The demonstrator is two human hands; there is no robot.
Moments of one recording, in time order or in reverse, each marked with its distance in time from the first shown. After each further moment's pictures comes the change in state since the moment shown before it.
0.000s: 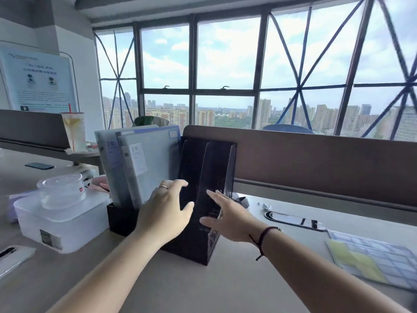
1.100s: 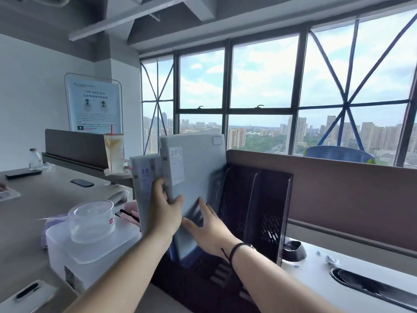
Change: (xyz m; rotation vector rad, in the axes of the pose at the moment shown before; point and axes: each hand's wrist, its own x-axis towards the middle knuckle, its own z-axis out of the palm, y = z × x) left_hand 0.111 -0.096 0.016 -0.818 0.390 -0.388; right_hand 0.159 -0.064 0.073 0.306 -0.054 -0.050
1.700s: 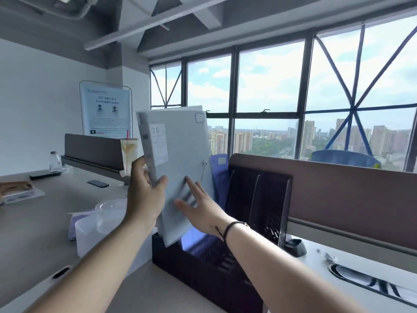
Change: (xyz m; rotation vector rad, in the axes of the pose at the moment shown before) left_hand -0.013 0.069 -0.067 -0.028 0.101 0.195; right_hand -0.028 -0.074 -0.011 0.037 -0.051 -0.188
